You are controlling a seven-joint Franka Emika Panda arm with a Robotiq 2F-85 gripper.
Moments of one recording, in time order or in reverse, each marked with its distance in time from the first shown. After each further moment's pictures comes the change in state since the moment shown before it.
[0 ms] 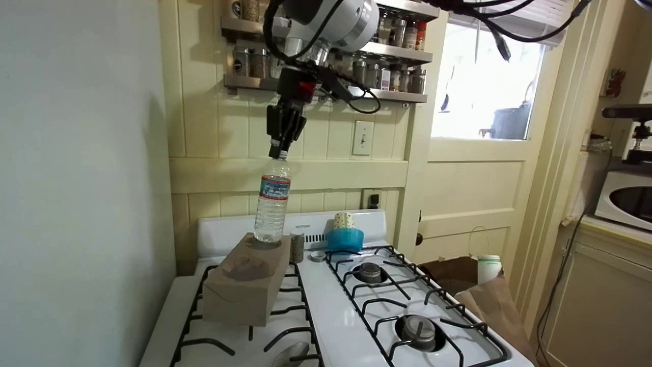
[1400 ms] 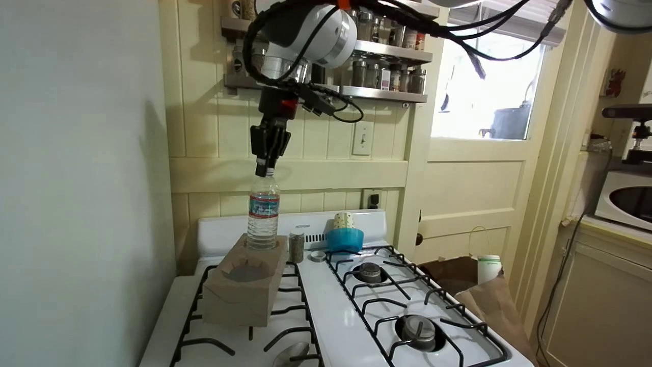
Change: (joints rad) arm 0.032 0.086 0.033 0.036 -0.086 0.018 0.023
